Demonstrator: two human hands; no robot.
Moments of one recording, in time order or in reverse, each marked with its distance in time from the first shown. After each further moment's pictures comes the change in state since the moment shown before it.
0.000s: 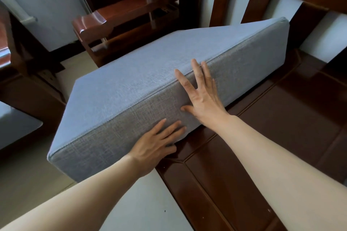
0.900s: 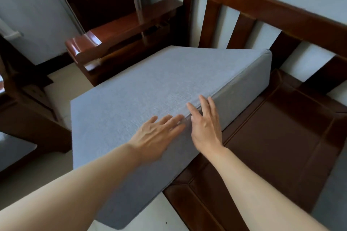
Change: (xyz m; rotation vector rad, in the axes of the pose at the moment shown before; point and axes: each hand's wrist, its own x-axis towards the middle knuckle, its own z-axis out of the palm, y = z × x) left_hand 0.001 -0.107 -0.054 -0.438 0.462 -0.024; right_hand 0.016 -0.028 -0.012 0.039 0.143 0.359
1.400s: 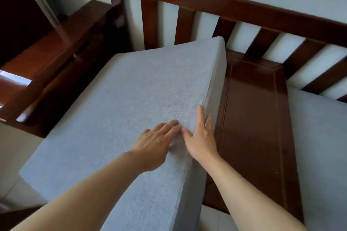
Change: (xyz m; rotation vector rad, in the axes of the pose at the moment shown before) left_hand 0.028 -0.105 0.006 -0.224 -0.249 0.282; right_hand 0.012 -0.096 0.020 0.366 0.049 0.881
